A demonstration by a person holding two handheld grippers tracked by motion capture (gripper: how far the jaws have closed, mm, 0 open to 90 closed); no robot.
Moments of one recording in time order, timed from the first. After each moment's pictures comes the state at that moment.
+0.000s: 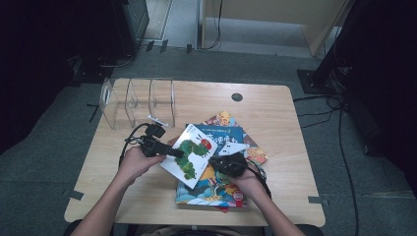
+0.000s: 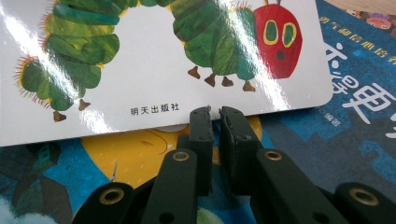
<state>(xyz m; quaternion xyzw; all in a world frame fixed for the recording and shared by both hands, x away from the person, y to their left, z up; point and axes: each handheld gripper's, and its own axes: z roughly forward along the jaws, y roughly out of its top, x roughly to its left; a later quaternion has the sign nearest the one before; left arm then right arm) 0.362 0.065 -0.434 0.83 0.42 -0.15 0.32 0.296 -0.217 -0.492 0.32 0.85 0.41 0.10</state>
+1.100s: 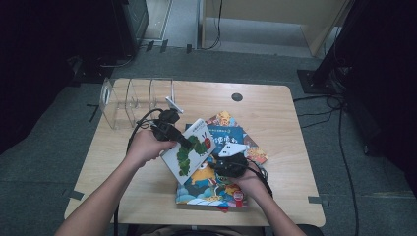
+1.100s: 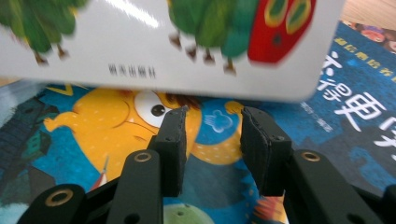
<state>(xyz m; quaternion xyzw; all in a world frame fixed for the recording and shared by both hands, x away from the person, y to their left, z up) 0.388 0.028 -0.388 0.84 0.44 -0.19 0.24 0.297 -0.219 -0.492 0.29 0.86 0.41 0.12</state>
